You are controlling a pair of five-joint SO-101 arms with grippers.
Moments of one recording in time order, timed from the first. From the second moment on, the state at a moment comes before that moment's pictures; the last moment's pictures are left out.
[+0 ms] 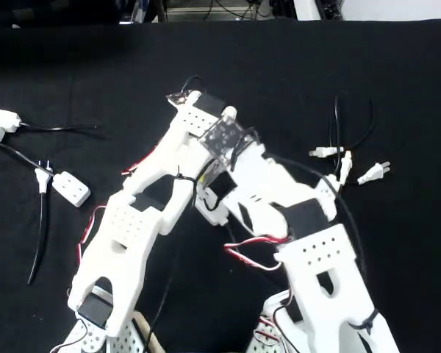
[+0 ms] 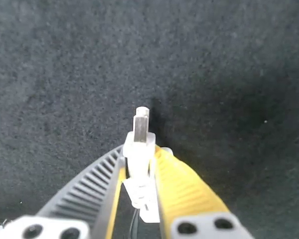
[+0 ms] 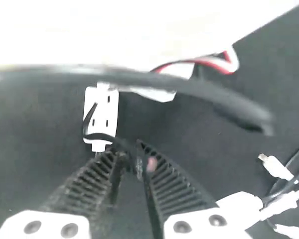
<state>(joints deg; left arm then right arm) 24.3 47.0 -41.8 99.9 51.8 -20.6 -48.3 45.6 66.6 24.4</state>
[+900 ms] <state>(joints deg) 23.1 46.2 -51.9 99.9 52.9 -20.5 -56.6 47.3 67.6 14.5</state>
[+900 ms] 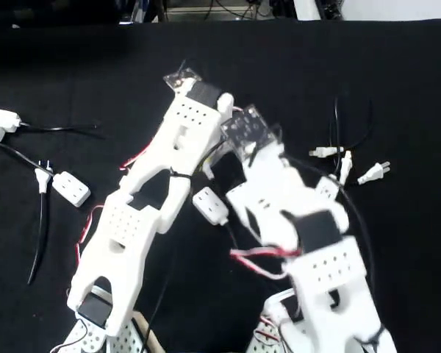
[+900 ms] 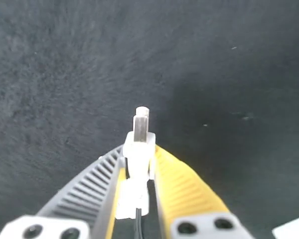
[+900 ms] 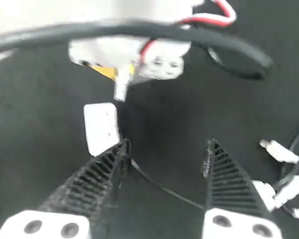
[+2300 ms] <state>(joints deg) 10.7 17.8 -44.2 100.2 64.6 1.8 -38.1 42.3 71.5 13.0</state>
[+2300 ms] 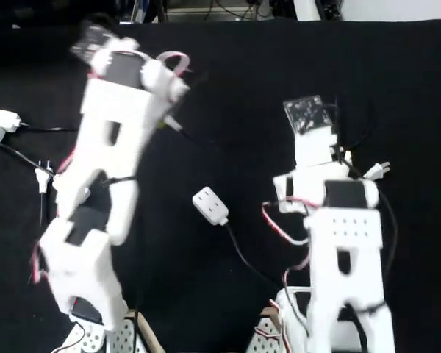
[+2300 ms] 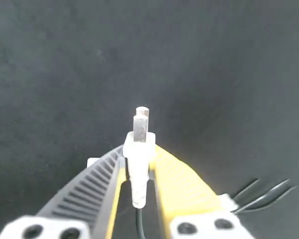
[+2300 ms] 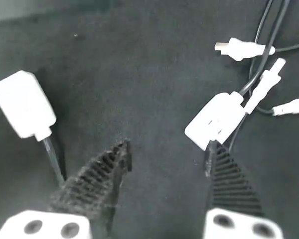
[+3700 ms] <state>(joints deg) 24.3 -15.5 -25.2 100.4 42.9 -10.1 -13.4 56.1 28.3 14.2</state>
